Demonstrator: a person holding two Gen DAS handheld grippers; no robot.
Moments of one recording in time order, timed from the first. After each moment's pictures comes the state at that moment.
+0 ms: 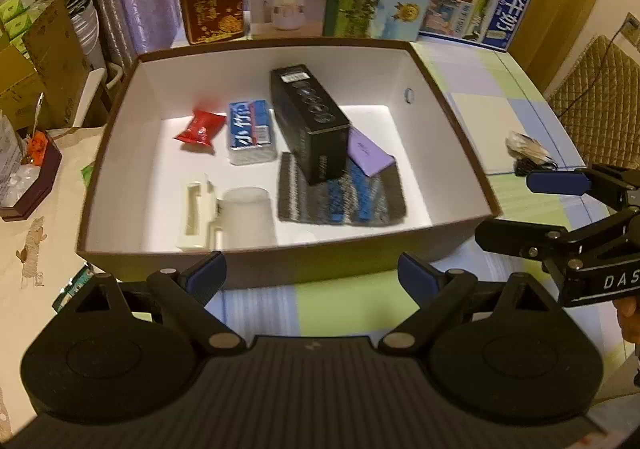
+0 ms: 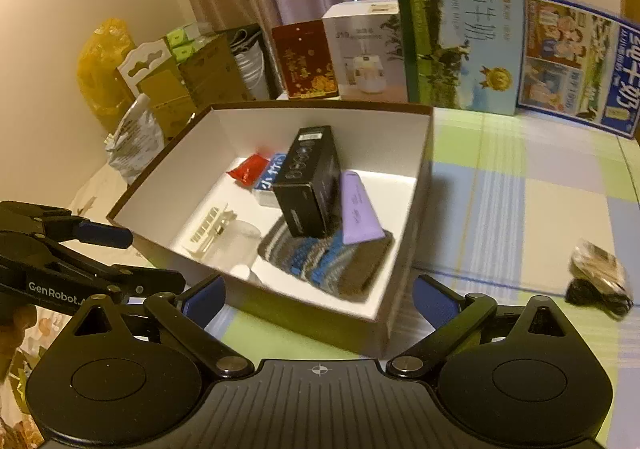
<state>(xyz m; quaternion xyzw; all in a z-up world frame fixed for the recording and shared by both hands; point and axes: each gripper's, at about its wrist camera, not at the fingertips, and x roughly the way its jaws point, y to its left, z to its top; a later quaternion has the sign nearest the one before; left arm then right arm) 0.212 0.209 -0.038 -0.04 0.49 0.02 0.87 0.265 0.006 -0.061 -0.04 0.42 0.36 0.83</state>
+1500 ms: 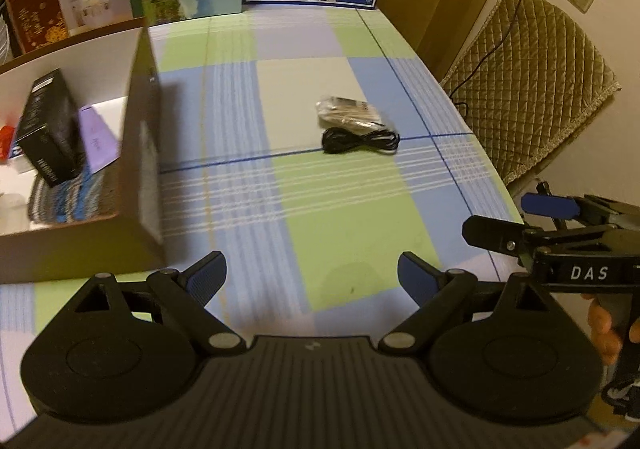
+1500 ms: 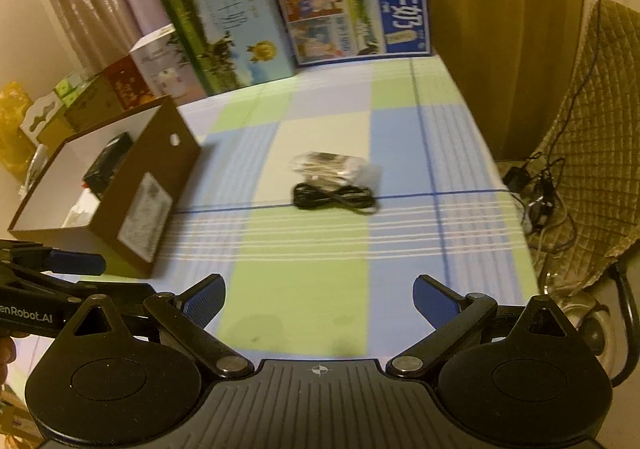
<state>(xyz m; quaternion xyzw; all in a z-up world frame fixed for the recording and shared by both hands) 0.261 -0.046 -0.070 -0.05 0.50 -0.06 0.86 0.288 -0.265 -0.072 0.02 0.44 0.22 0.87</state>
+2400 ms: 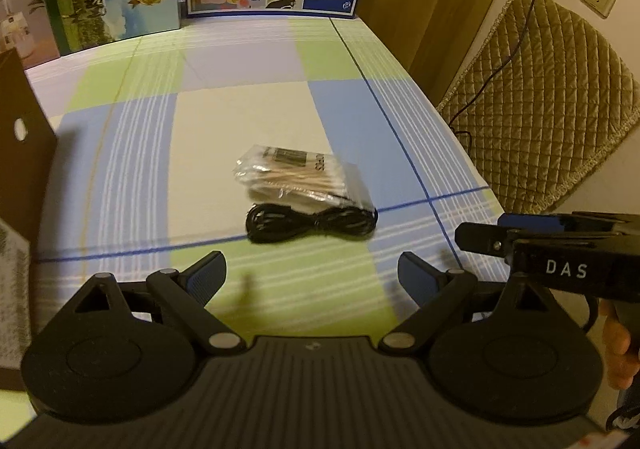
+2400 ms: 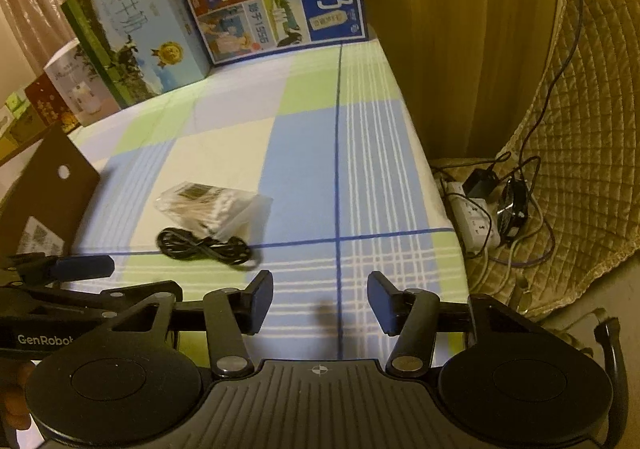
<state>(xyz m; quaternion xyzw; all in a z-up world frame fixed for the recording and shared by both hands) 0.376 -0.118 -0.145 -0.05 0.46 -0.07 0.88 0.407 -0.314 -0.126 0.02 0.46 0.17 0.87</state>
